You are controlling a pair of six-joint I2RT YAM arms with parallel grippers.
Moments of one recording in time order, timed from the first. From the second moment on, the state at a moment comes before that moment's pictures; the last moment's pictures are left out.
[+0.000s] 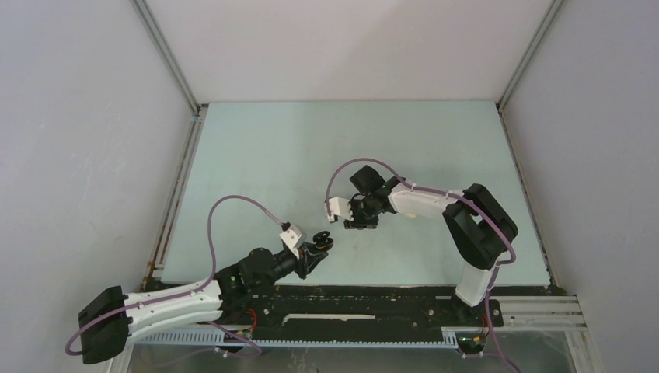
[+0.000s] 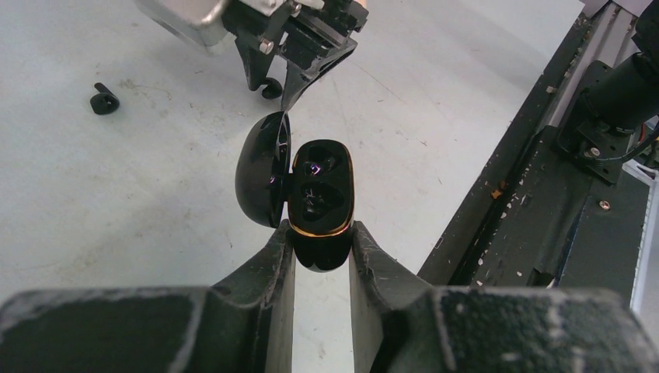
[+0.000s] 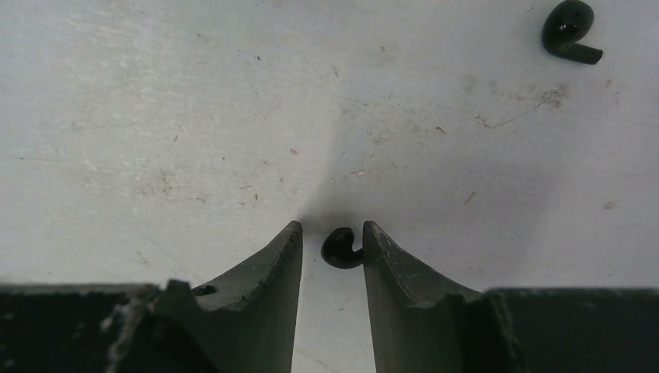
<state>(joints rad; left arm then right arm) -1.08 0.63 0.04 0.41 -0.13 -0.26 0.73 1.80 1.08 -0.46 -0.36 -0.96</state>
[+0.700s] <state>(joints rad) -1.08 0.62 0.04 0.42 -0.12 -0.27 0.72 1.87 1.19 -0.58 -0.32 -0.96</state>
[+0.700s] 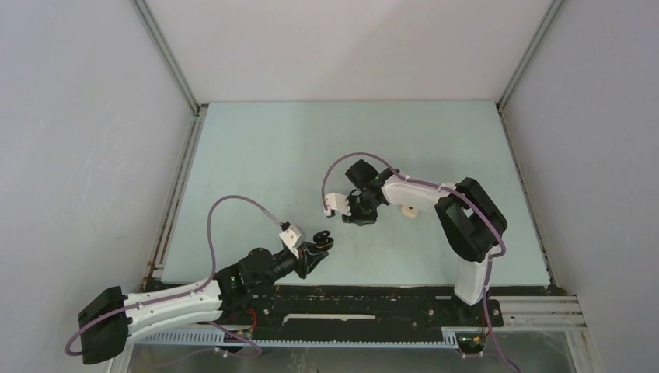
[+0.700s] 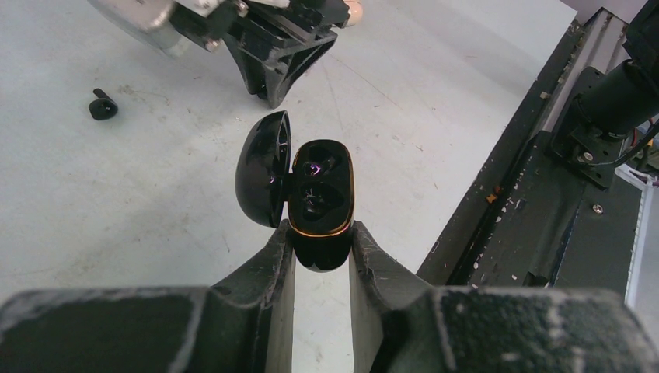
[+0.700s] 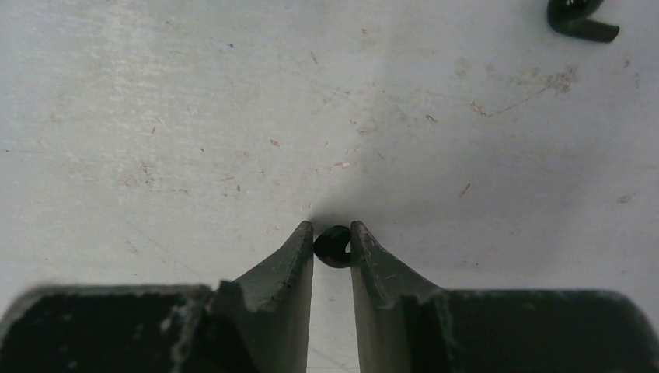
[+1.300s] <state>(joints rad) -1.08 0.65 0.04 0.43 -0.12 -0.27 0.49 1.97 1.44 -0.78 -0.77 -0.47</state>
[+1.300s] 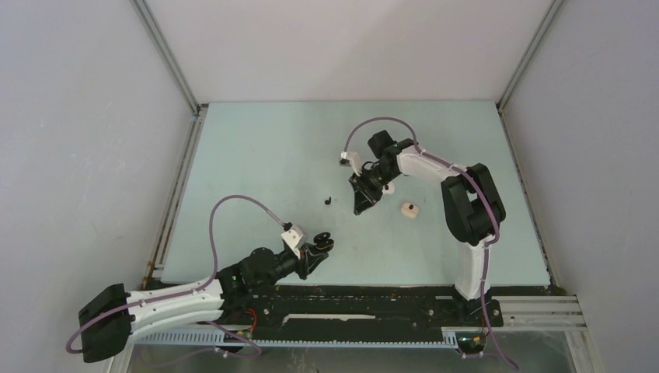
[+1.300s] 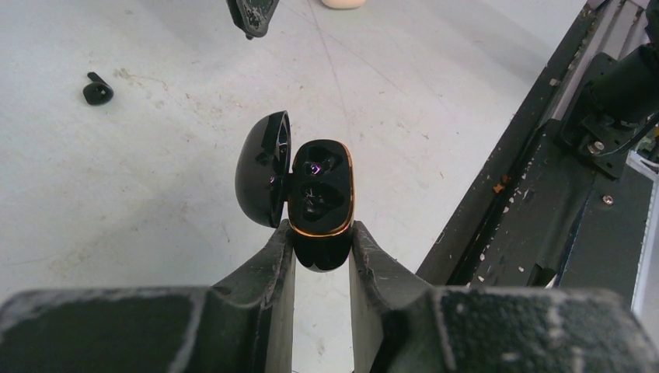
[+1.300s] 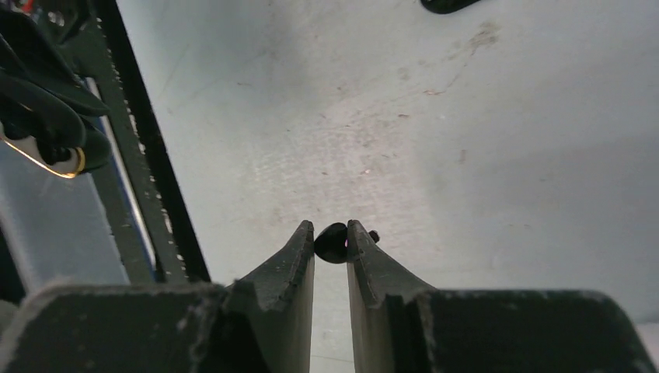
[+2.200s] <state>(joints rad) -1.08 0.97 0.02 0.84 -0.02 0.01 0.45 1.81 1.32 -0.78 -1.38 -0.15</state>
